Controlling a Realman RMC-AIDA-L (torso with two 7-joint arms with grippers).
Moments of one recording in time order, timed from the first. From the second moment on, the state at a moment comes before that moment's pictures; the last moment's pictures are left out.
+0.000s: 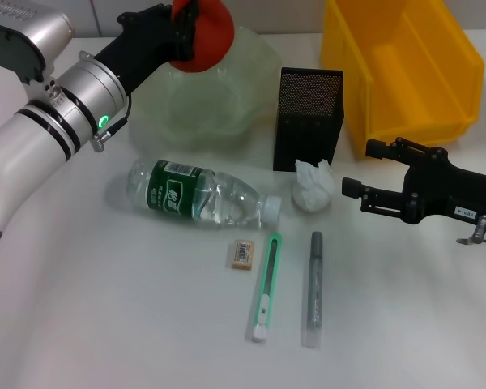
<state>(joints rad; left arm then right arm) -0.84 -2.08 0.53 -0.04 1.24 1.04 -0.59 0.44 2.08 -0.63 -0.46 -1.86 -1.48 1.04</state>
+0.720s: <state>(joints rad) -0.85 -2.08 0.54 -0.04 1.25 1.00 -0.56 0.45 2.08 -0.63 -0.46 -1.86 -1.48 1.04</state>
